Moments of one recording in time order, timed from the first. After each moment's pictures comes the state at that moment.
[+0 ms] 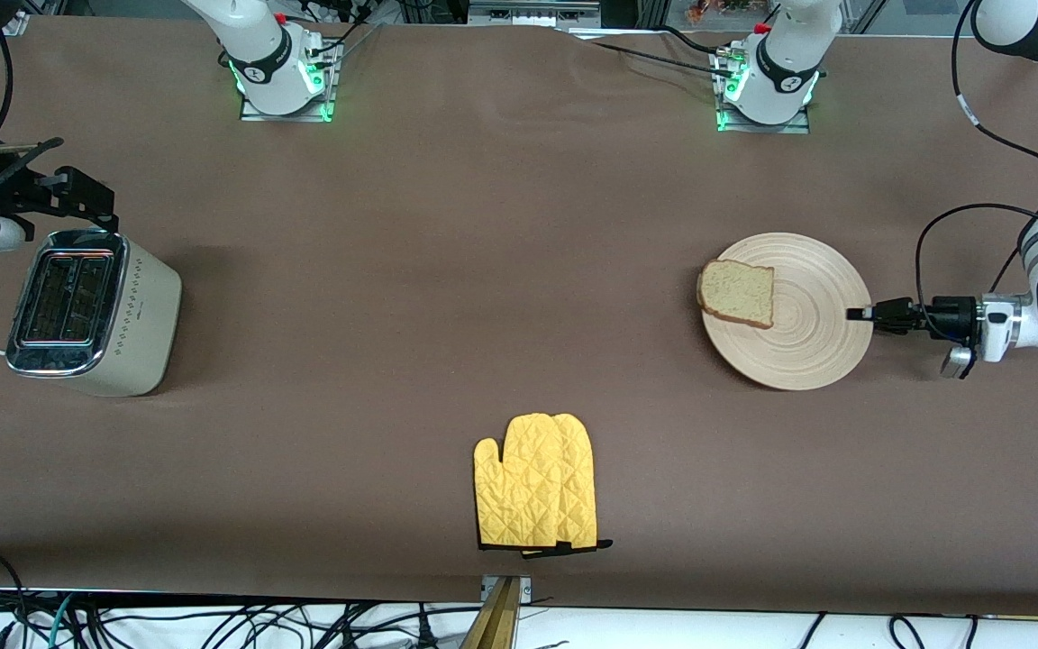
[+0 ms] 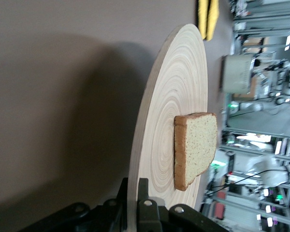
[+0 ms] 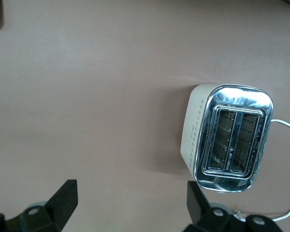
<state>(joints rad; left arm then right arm) 0.57 0.82 -0.11 -1.61 -0.74 1.54 0.91 0.08 0.07 -0.03 -1.50 -0.03 1.55 -0.08</state>
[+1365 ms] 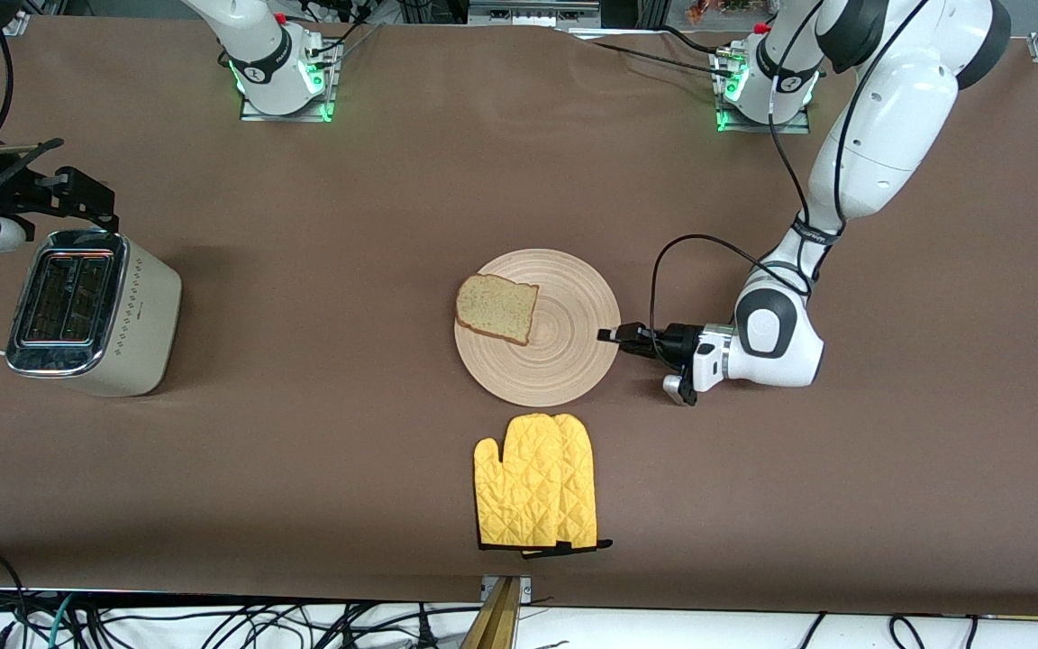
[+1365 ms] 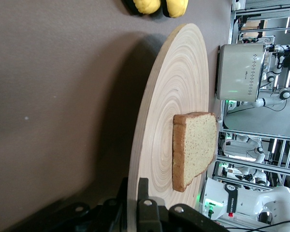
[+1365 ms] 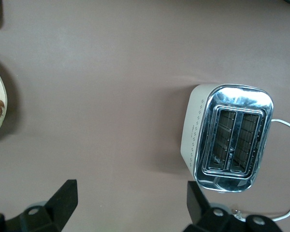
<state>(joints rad) -0.07 0.89 -0.20 -1.67 -1.17 2.01 0.81 0.08 0.07 -0.03 -1.50 -0.03 1.55 -0.08</state>
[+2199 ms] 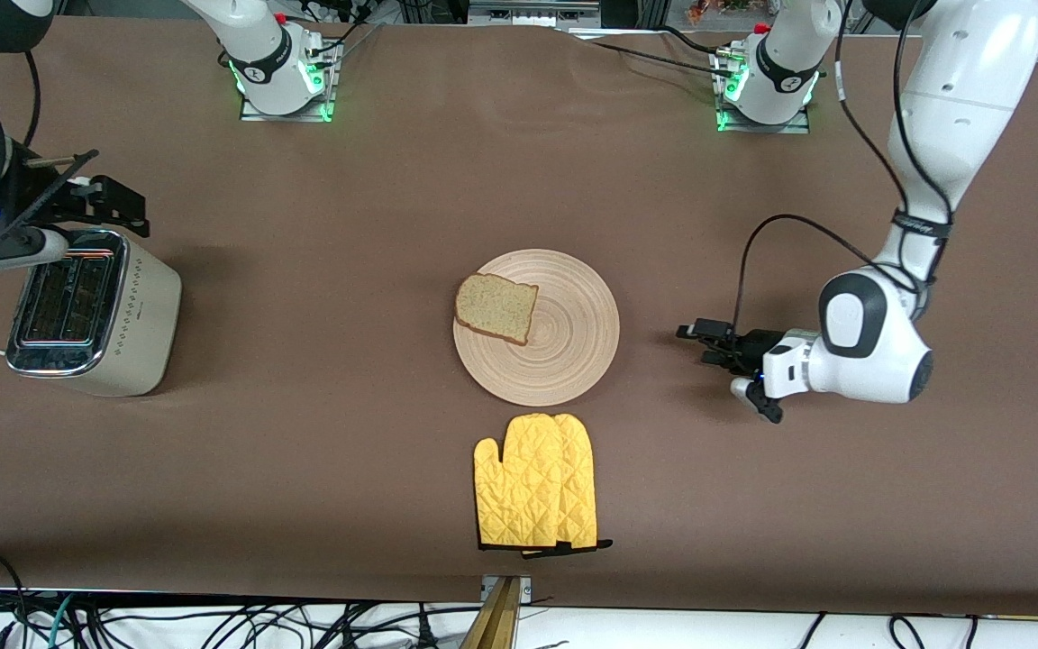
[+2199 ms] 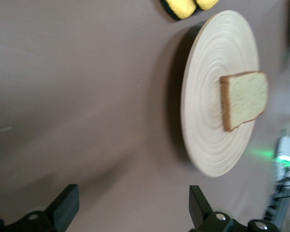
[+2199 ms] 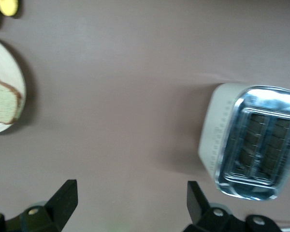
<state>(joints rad) 0.06 0.67 -0.18 -1.65 -0.58 1.93 0.65 0.11 0.11 -0.02 -1.51 0.04 1.54 -0.09</state>
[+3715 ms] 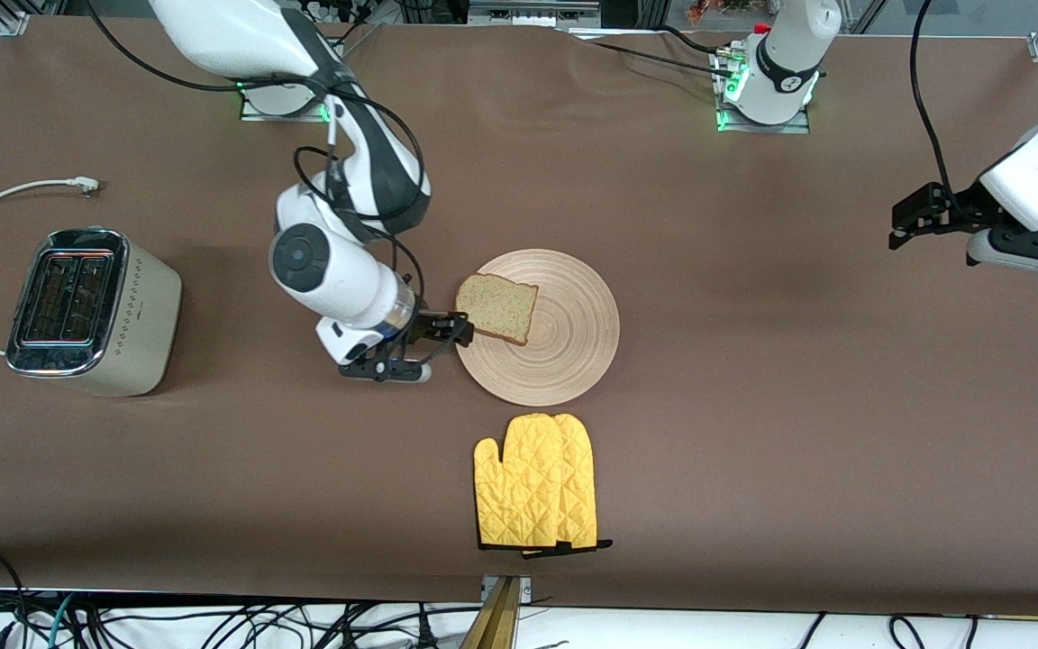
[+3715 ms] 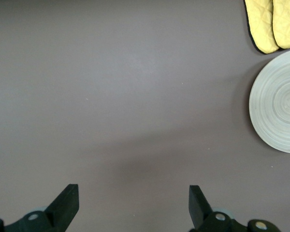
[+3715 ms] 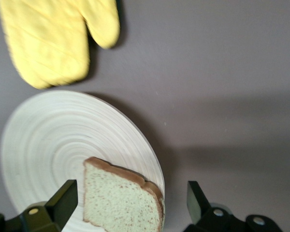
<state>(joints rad) -0.08 0.01 0.04 -1.67 -0.03 1.67 0.14 0.54 0.61 -0.02 -1.54 0.31 2.21 0.47</state>
